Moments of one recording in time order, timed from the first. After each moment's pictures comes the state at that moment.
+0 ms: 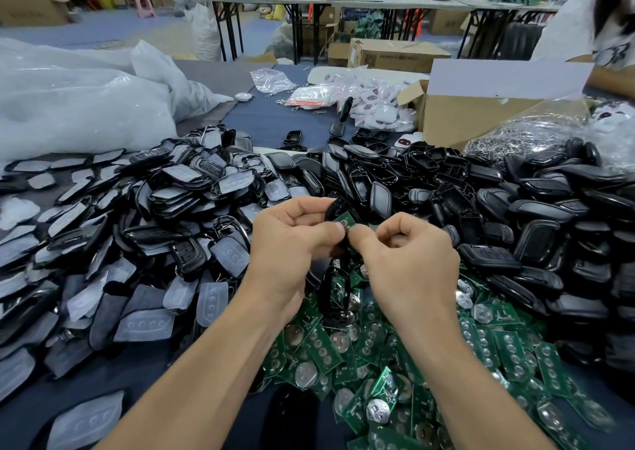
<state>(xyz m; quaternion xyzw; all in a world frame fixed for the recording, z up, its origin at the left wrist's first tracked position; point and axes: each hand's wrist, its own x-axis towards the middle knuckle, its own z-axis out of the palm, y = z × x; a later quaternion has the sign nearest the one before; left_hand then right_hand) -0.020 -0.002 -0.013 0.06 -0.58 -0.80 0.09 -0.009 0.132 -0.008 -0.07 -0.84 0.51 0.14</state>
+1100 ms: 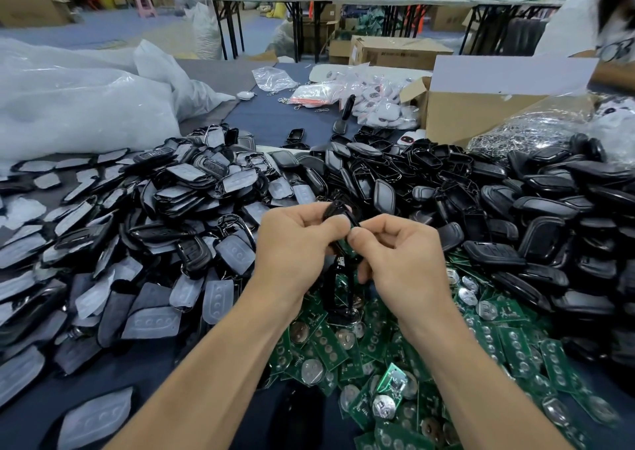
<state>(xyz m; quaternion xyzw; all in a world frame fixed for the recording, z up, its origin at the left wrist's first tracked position) -0.018 0.001 -0.013 0.07 -0.69 -0.71 0.09 -0.017 0.133 -0.018 0.05 -0.77 0.63 0.07</state>
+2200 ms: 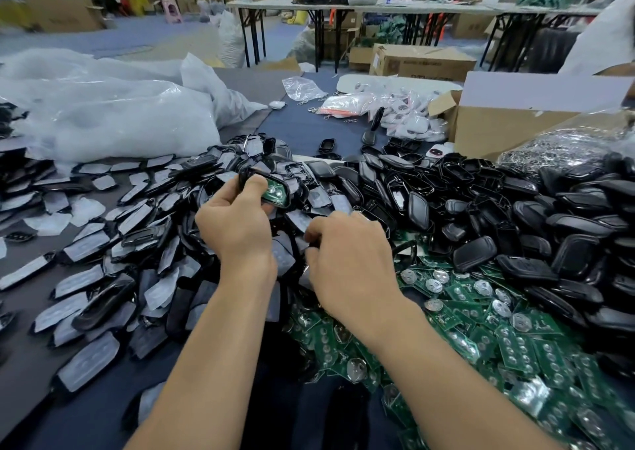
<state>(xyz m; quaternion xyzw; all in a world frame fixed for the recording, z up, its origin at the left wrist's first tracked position) -0.034 -0.083 0.010 0.26 -0.48 -0.75 0.36 -0.008 0.043 0.013 0.21 -0.94 0.23 0.12</state>
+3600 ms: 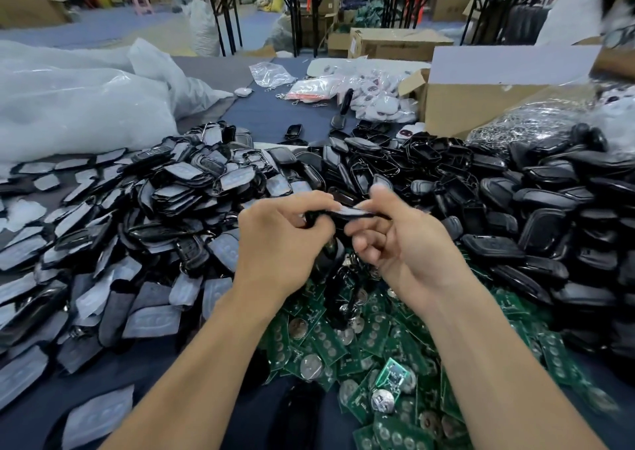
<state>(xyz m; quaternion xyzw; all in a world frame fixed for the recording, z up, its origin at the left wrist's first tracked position) -0.021 -0.016 -0.015 0.01 -0.83 -0.49 0.25 -0.038 0.141 0.000 -0.05 -0.53 0.83 -0.15</state>
